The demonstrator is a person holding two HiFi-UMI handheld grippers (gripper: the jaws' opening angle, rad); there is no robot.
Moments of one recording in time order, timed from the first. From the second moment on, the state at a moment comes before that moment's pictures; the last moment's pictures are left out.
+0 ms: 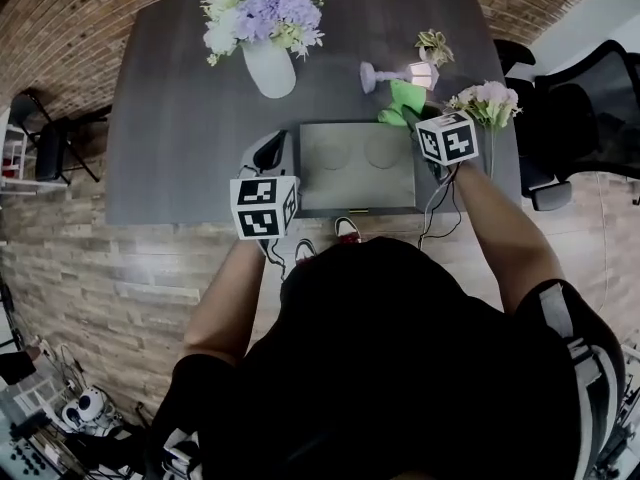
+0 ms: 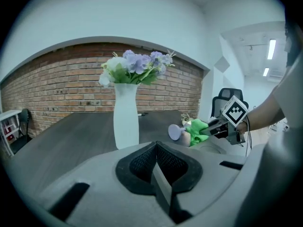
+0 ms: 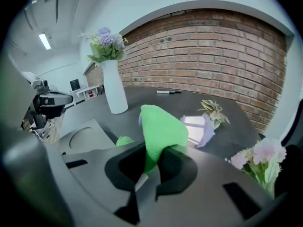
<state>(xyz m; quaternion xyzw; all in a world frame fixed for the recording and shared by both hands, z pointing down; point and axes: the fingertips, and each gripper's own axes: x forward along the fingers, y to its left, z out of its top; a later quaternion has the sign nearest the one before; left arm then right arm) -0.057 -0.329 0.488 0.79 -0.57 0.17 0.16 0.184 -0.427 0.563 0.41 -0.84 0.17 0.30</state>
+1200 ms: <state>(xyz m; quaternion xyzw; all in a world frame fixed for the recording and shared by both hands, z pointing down) -0.010 -0.297 0.481 0.86 -0.46 0.19 0.12 0.241 -0.299 0.586 0.49 -0.78 0.24 0.30</state>
